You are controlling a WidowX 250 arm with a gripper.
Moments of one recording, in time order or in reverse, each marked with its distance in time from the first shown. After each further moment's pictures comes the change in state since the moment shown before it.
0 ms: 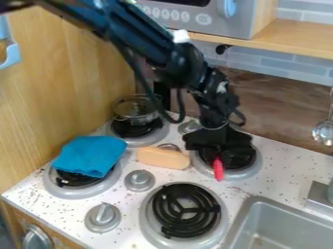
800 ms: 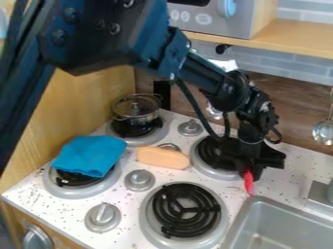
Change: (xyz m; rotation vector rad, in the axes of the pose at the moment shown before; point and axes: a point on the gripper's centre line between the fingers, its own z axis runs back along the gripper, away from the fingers) arm 0.009 -0.044 -0.047 0.016 0.038 -0.139
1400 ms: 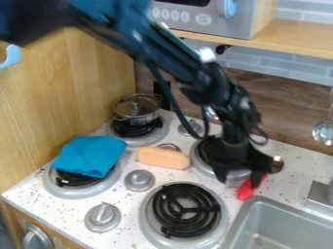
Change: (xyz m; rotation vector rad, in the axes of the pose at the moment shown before) arm -0.020 0.029 0.033 -0.048 0.007 0.024
